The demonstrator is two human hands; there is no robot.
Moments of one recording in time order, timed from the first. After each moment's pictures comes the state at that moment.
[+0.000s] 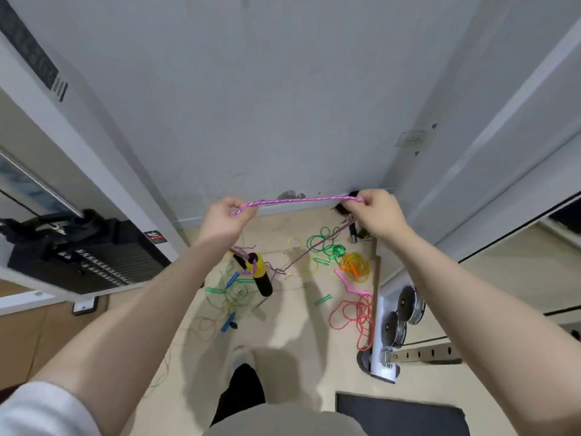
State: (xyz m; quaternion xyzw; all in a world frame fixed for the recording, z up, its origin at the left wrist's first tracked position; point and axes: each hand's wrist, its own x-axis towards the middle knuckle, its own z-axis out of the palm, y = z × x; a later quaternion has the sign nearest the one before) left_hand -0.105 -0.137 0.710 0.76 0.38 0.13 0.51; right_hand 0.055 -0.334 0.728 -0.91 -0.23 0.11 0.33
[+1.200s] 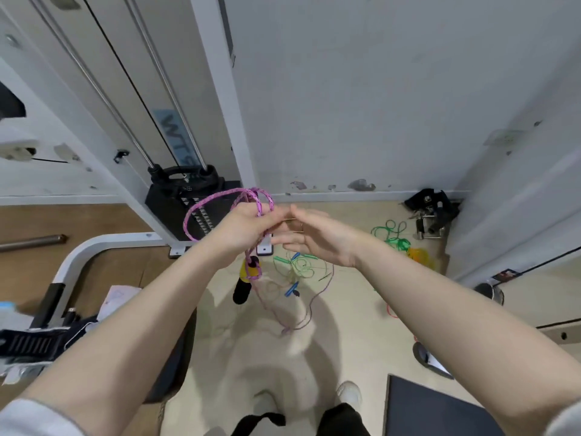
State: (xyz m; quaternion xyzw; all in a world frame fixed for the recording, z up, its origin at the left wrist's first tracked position) left_hand -0.349 -0.121 0.756 0.71 0.28 0.10 0.64; right_hand -0.224 -0.221 0.736 -0.53 -0.27 0.64 0.49
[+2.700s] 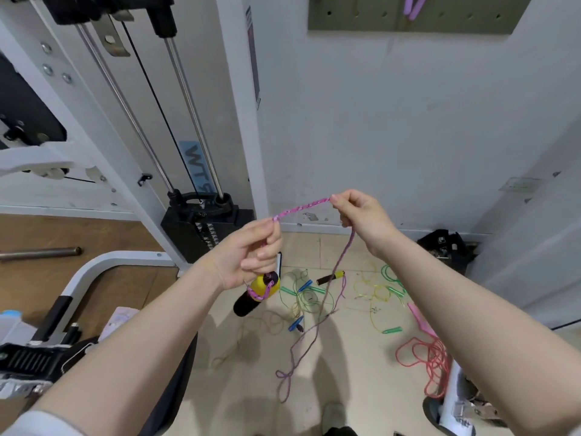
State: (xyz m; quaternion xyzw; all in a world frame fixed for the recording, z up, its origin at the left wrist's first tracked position) left_hand -0.353 -0.085 0.762 0.44 0.03 0.02 0.90; right_hand -0.150 -0.186 0.757 -0.68 -0.33 0.32 0.57
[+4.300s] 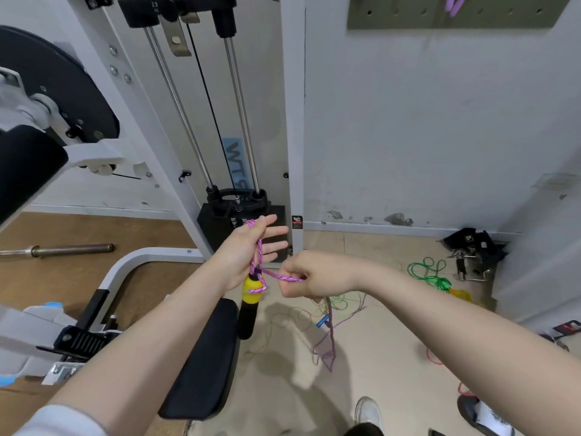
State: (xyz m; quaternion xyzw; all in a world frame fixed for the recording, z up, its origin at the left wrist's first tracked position) left_hand -0.452 -0.050 0.749 0.55 0.37 0.15 0.73; right_hand -0.332 -0.166 0.784 -0.61 -0.67 0.40 0.11
